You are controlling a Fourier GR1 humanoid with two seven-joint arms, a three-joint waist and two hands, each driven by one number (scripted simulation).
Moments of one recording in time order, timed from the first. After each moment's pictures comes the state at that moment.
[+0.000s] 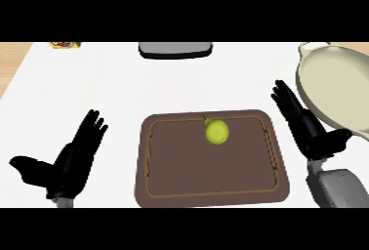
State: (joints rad) left arm 0.05 0.29 -0.22 -1.63 0.40 0.22 0.05; right arm -0.21 -0.30 0.12 -1.41 -0.18 0.04 -0.09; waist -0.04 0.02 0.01
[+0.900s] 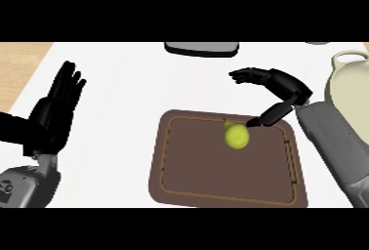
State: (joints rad) left arm -0.23 0.38 -0.13 -1.63 0.29 0.30 0.15; right arm -0.74 -0.39 0.23 -0.79 -0.06 0.53 -0.37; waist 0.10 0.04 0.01
